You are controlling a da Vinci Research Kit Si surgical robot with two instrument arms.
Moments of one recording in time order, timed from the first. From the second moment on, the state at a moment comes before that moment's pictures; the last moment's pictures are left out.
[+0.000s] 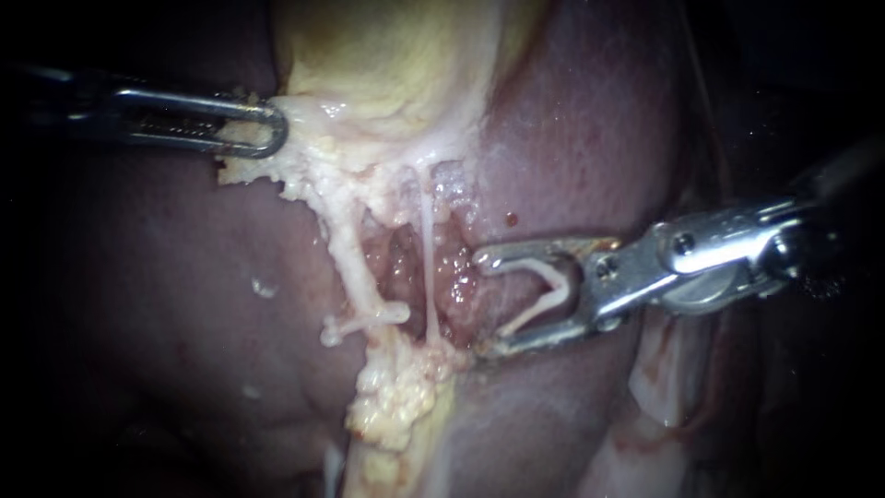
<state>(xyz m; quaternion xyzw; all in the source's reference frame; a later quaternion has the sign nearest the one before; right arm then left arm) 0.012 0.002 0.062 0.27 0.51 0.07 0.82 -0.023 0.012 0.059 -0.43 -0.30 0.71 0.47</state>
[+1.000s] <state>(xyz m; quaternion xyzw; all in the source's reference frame) 0.016 0.001 0.071 0.35 0.55 0.13 0.75 -0.023 0.012 0.059 -0.43 -0.30 0.71 0.47</state>
